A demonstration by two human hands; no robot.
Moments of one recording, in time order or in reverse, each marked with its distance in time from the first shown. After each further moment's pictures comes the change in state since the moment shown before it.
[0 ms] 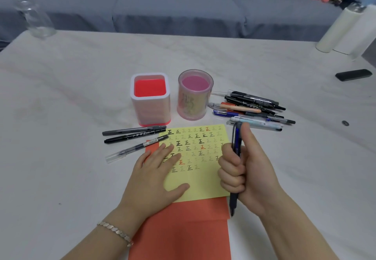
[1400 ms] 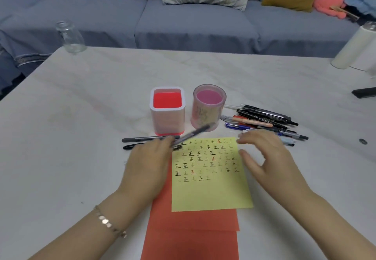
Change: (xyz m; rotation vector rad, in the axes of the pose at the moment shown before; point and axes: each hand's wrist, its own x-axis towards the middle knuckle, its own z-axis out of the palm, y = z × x) left_hand 0.025 0.000 -0.065 0.172 0.203 -0.031; right_hand 0.023 -0.015 -0.046 -1.442 0.202 -0.924
